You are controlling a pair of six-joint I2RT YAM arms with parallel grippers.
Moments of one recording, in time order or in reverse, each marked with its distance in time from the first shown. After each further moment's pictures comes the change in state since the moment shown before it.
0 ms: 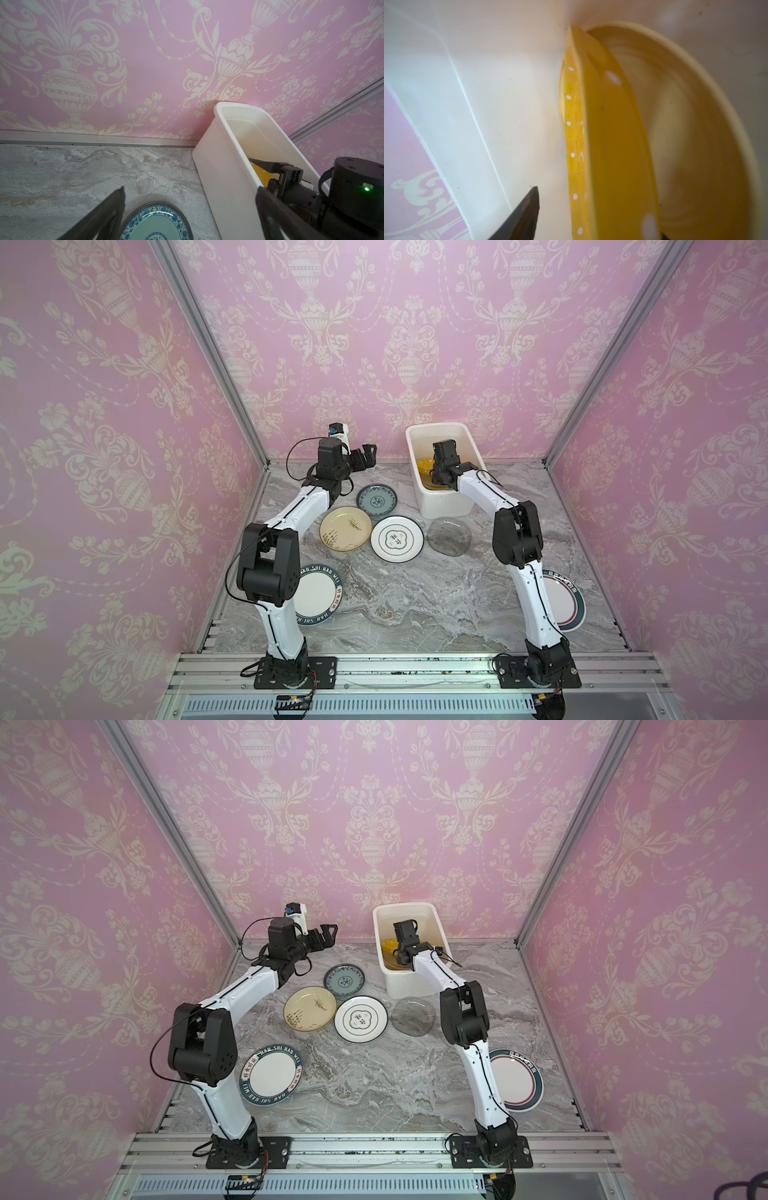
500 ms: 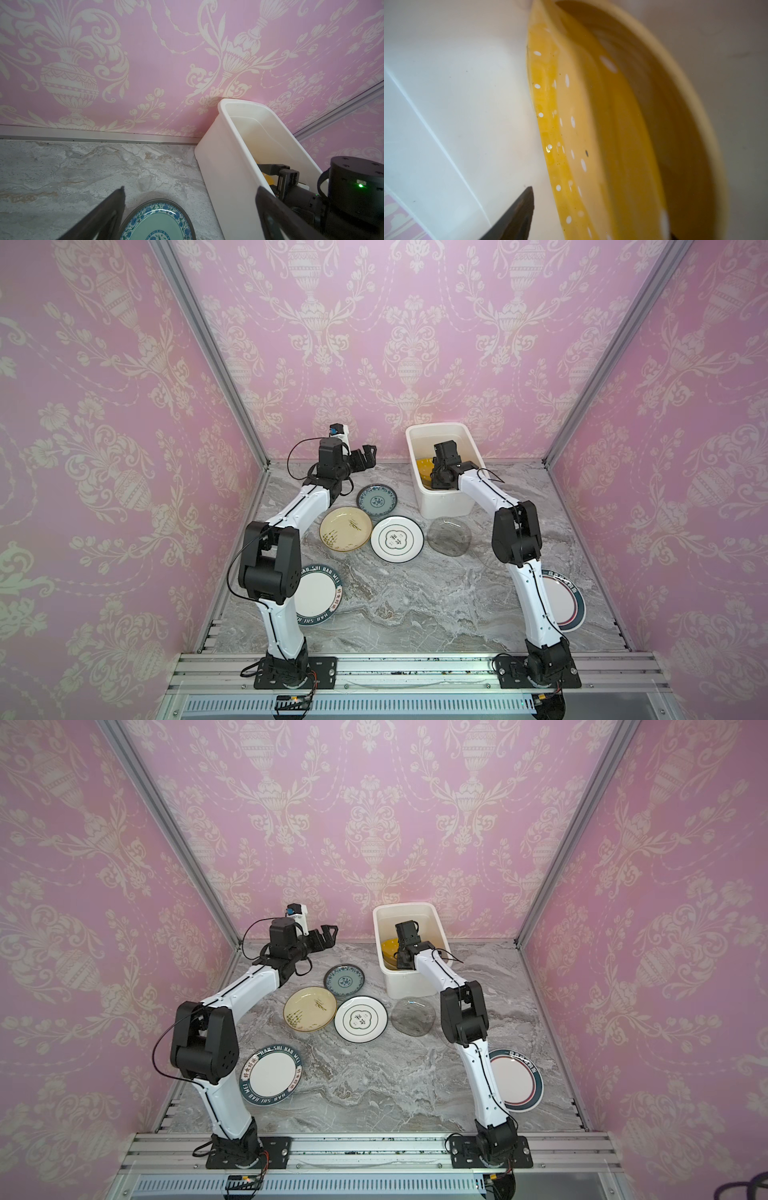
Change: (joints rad) left arm 0.006 0.023 0.018 -0.023 0.000 0.000; right arm -0.014 0.036 0.042 -0.097 -0.106 0.013
